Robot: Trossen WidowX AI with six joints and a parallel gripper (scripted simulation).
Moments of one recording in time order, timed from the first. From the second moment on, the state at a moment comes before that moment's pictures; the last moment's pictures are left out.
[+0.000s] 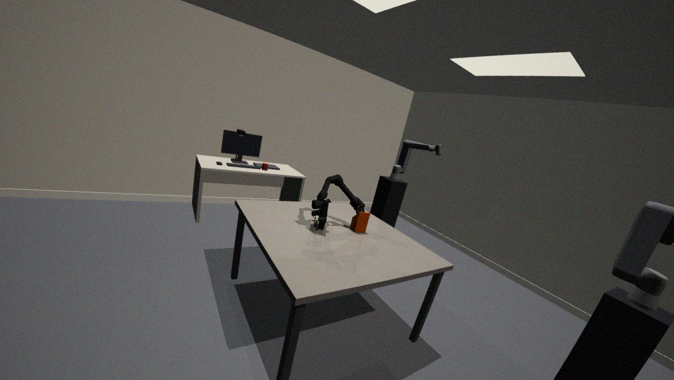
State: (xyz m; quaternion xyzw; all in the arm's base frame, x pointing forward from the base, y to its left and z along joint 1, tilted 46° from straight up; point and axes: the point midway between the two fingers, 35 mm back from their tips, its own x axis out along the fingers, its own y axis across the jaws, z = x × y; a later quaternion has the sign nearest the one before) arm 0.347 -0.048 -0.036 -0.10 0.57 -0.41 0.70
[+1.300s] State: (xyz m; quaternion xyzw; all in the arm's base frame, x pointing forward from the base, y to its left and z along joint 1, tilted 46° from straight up) arm 0.353 -0.050 -0.033 -0.11 0.58 -0.41 0.70
